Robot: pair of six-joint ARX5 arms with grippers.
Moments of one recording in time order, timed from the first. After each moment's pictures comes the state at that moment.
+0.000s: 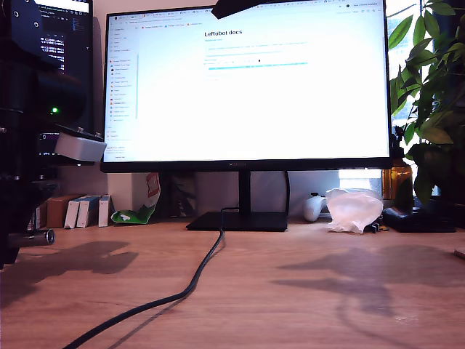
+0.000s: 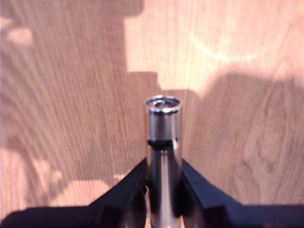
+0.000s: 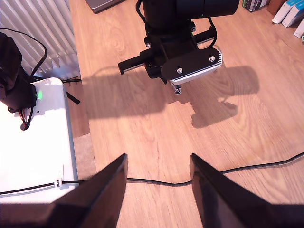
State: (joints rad) left arm -0.28 1.76 1.17 -0.94 -0.05 1.21; right arm 0.73 1.40 1.40 -0.81 -0.44 -0.36
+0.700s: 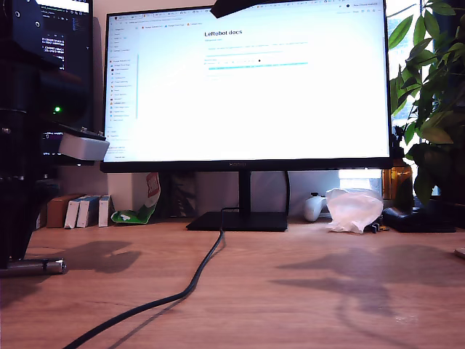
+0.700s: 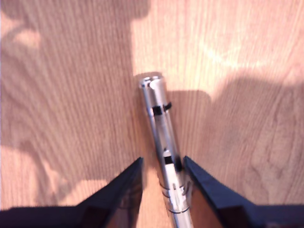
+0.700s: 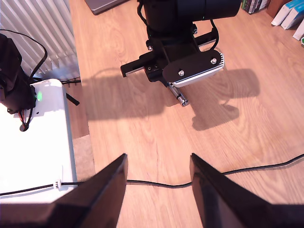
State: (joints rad) left arm -0.28 1.76 1.17 -0.91 -0.05 1.21; right arm 0.73 1.40 1.40 -0.80 -0.44 -0.37
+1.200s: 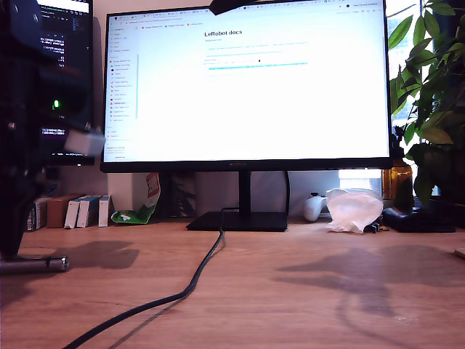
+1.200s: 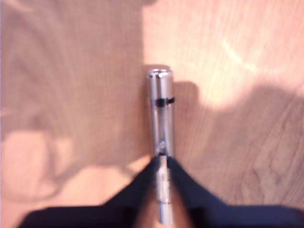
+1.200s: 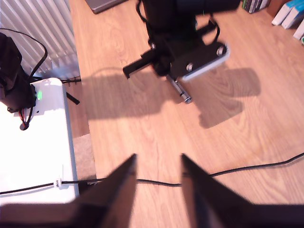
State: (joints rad) left arm -0.28 1.70 1.17 -0.89 -0.07 1.05; right arm 0.73 1.40 1.40 -0.81 -0.44 -0.37
